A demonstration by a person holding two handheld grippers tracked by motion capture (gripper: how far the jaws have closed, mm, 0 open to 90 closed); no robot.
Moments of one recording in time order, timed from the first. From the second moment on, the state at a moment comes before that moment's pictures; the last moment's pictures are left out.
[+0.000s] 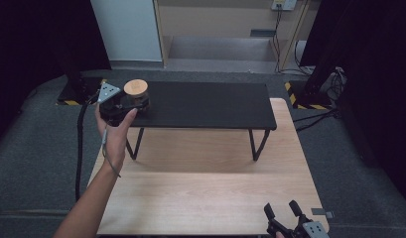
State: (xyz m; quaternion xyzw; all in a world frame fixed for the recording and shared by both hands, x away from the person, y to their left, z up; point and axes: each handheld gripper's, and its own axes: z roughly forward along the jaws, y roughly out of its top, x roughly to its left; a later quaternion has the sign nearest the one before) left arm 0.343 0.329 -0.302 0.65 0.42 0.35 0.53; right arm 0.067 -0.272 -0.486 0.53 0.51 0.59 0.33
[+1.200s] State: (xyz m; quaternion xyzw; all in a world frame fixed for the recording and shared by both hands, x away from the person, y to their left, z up) left arm 0.271 0.355 -0.280 0.64 0.40 0.35 0.55; right arm 0.071 -0.264 -0.479 0.51 0.52 0.60 0.33
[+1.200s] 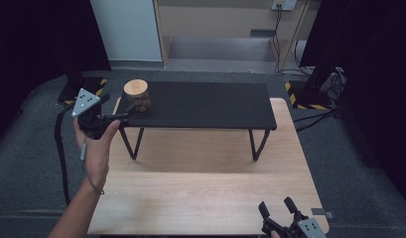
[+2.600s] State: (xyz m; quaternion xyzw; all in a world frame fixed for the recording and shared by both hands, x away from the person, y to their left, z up) left arm 0.142 0.368 -0.393 0.62 0.47 0.34 0.53; right arm 0.084 -0.257 -0.474 0.50 0.54 0.61 0.32
